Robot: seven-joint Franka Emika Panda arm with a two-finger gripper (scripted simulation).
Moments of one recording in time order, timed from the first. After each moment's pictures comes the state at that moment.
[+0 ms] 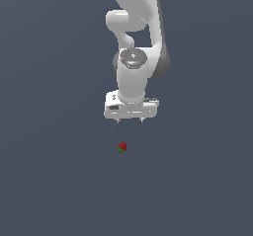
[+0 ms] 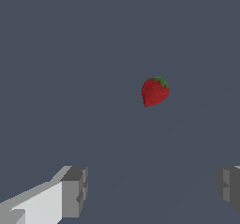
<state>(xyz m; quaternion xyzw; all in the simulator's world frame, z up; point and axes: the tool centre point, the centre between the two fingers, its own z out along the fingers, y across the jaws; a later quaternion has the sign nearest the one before) -0.001 0.015 0.152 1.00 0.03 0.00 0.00</state>
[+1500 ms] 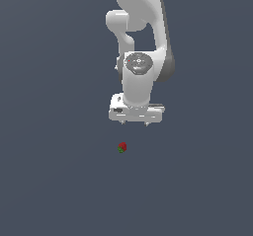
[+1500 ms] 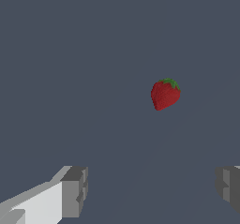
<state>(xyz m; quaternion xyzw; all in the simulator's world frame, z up) 0.010 0.034 0.147 1.00 -0.04 -0.01 -0.01</state>
